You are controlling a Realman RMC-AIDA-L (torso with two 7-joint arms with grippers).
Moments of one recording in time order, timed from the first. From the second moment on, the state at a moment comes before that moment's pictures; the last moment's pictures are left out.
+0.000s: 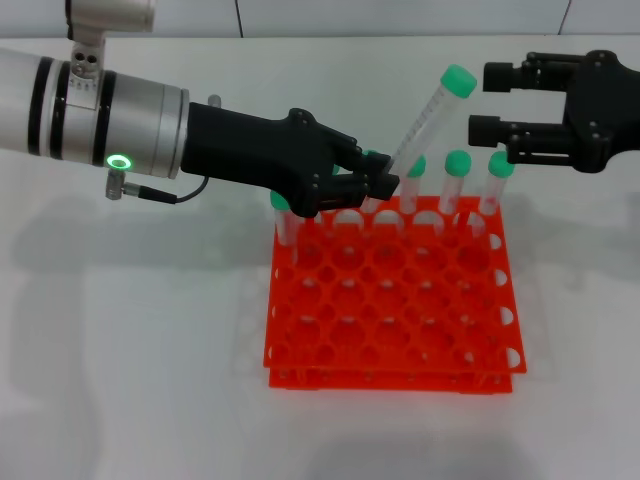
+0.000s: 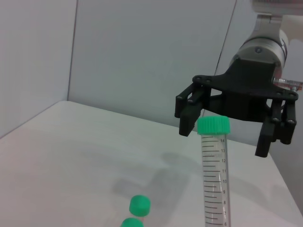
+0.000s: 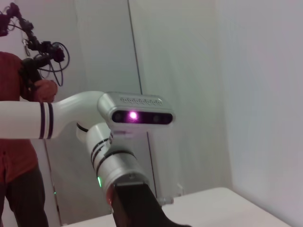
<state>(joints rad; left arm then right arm) -0.79 -2.07 0.92 0.68 1.97 1.61 -1.56 0.43 2.02 -1.01 -1.11 -1.58 -1.61 1.63</state>
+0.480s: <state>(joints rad) -0.78 -2.07 0.93 0.69 1.97 1.61 -1.56 0.46 2.02 -1.05 -1.09 -1.56 -1.58 1.62</state>
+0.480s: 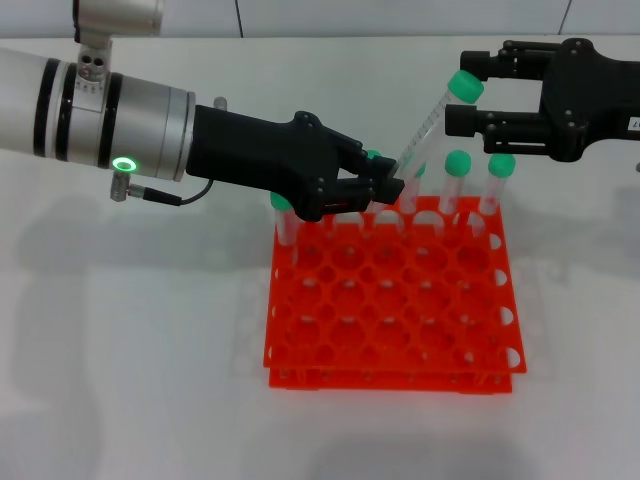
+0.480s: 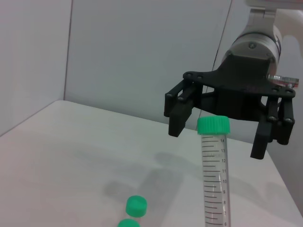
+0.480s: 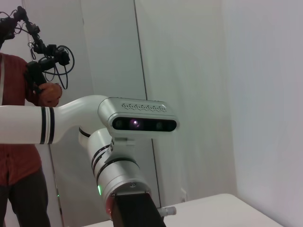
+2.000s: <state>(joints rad) -0.78 -2.08 0.93 0.70 1.97 1.61 -1.55 0.48 2.02 -1.05 -1.06 -1.56 -1.57 1.60</state>
